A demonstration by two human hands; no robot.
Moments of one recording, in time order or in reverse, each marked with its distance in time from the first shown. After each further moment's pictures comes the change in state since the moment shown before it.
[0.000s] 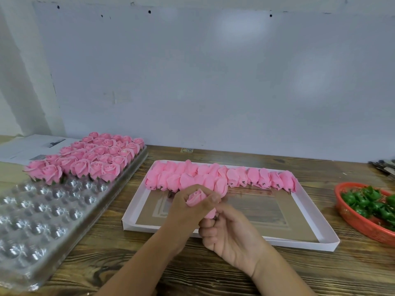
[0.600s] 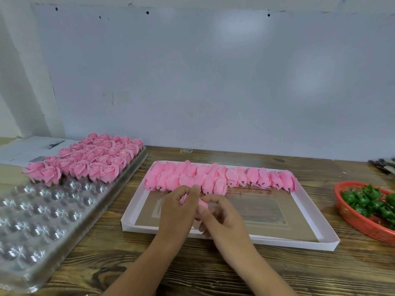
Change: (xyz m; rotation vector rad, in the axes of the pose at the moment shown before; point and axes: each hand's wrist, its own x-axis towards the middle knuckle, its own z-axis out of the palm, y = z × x) left_hand 0.007 -0.015 0.000 0.284 0.352 -0.012; right_hand -0.002 0.017 0.007 -0.870 0.358 -0.548
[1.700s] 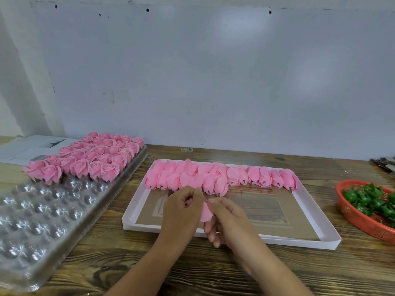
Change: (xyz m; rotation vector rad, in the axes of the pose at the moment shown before) left_hand -0.003 -0.002 0.001 0.114 0.017 0.123; right_hand 0.005 -0.005 -0.008 0.211 -0.037 0.244
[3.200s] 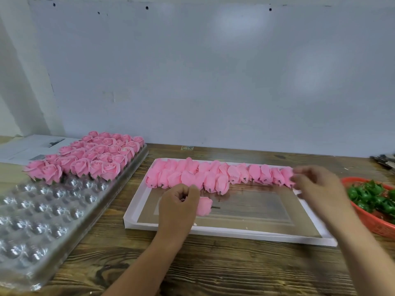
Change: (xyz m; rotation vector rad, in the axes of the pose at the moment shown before) left_hand 0.010 -0.018 -0.001 -0.025 0.100 -0.039; right_hand -0.002 -0.062 -0.133 -0.679 0.660 -0.255
